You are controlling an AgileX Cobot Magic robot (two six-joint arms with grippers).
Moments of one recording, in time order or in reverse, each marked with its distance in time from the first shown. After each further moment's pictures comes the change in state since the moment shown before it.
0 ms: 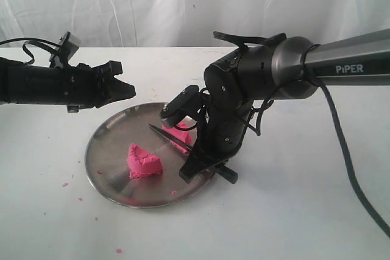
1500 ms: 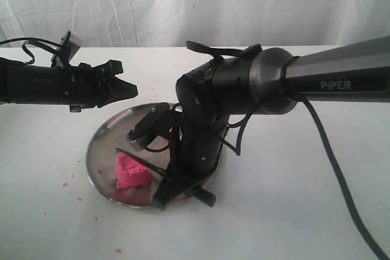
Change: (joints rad) left arm 0.000 0.000 0.000 -0.003 0.034 0.000; right arm 0.110 -0.014 -0.002 0.091 0.043 -0.057
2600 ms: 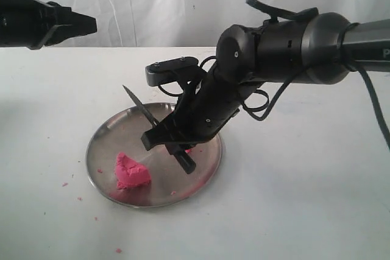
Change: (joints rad) left arm 0.102 -0.394 0.017 0.186 -0.015 0.115; right arm -0.125 -0.096 0.012 0.344 -0.144 -0.034
